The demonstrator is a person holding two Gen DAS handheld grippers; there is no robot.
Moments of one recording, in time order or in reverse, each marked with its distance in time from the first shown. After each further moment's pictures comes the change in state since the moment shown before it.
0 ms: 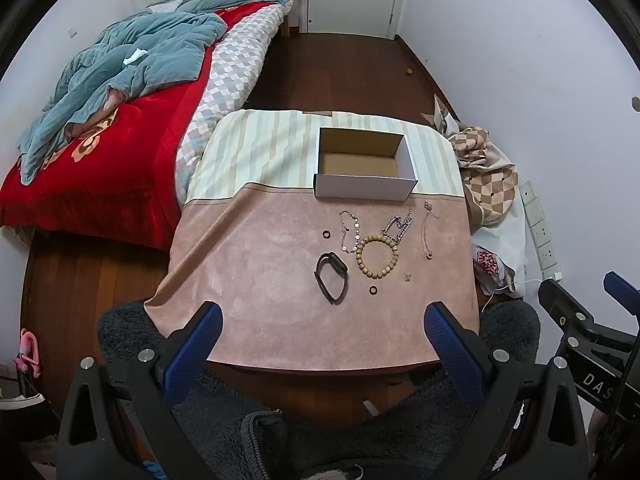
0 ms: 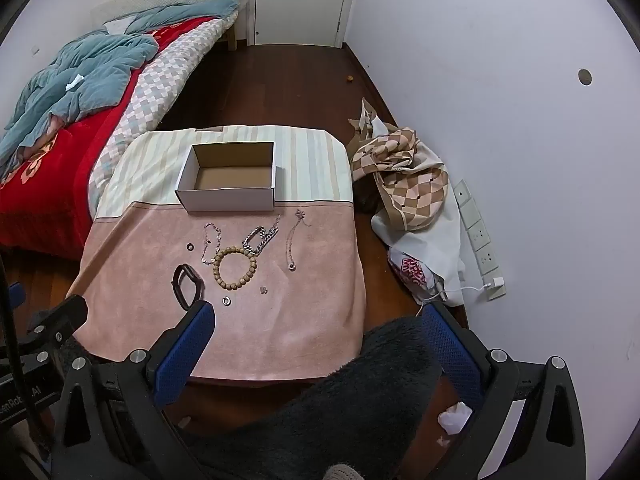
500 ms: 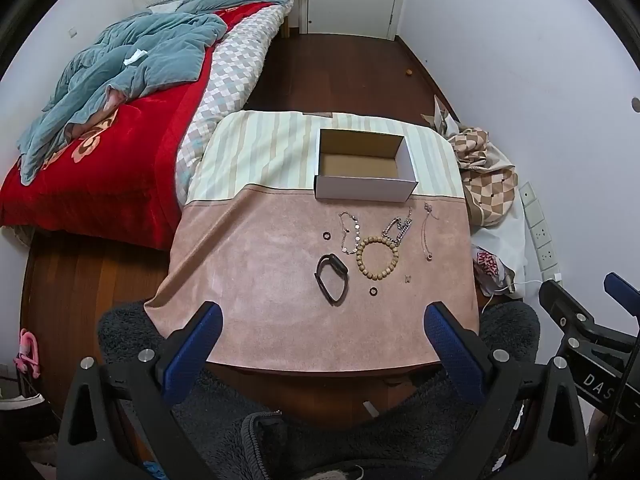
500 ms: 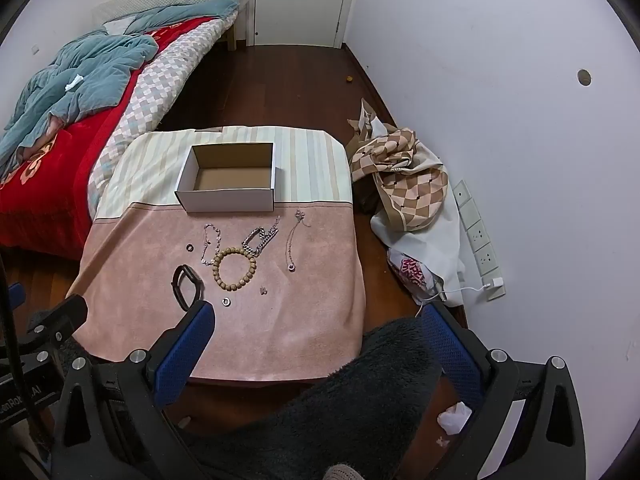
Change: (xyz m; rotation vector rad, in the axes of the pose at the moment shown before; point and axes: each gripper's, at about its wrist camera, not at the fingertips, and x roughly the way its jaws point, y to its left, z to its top) left arm 0.000 0.000 0.000 0.001 -0.007 -0.001; right arm 0.000 0.000 0.000 0.000 0.000 -0.002
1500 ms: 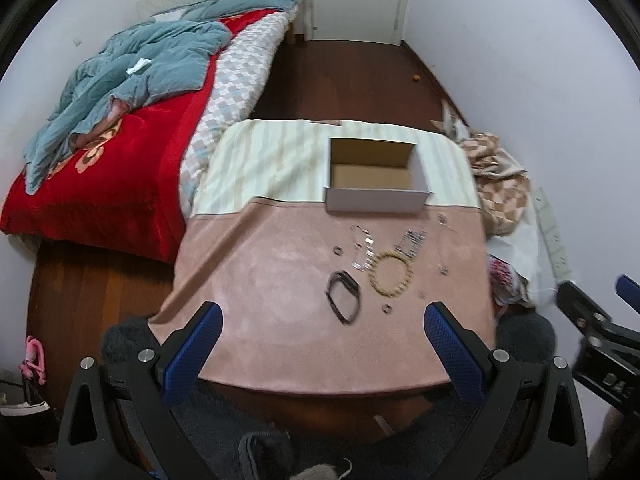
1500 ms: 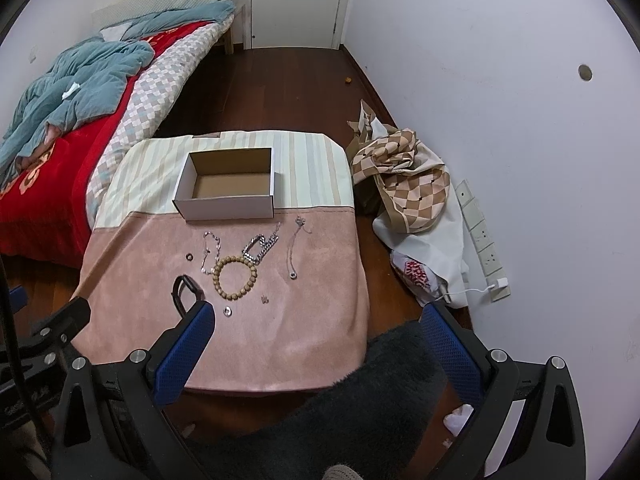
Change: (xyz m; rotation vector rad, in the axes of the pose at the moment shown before) left arm 0.029 -0.004 0.021 -0.009 -0.035 0.064; right arm 0.014 -0.005 0.011 0.030 -0.002 0.018
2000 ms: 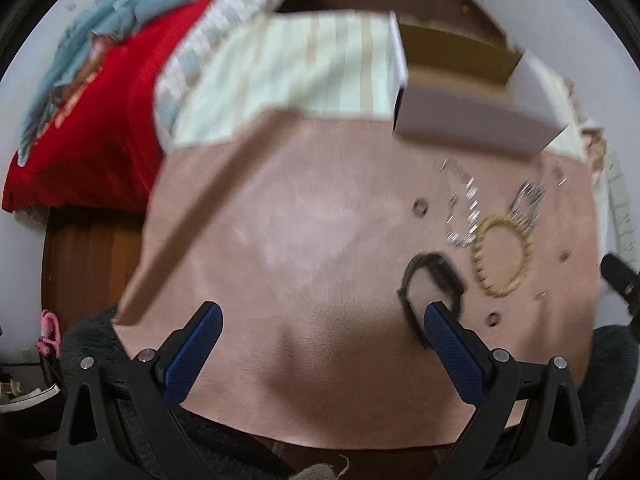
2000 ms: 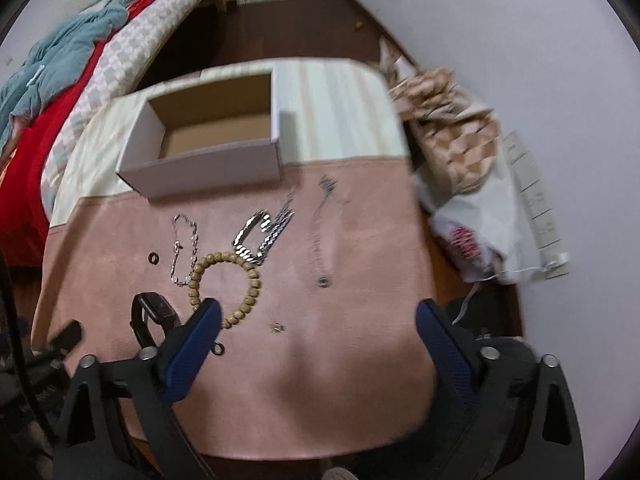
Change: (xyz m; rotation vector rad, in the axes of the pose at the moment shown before) left arm 0.192 0.031 -0.013 -0.004 0.283 0.104; right arm 0.201 0.041 0.009 0.045 0.177 0.061
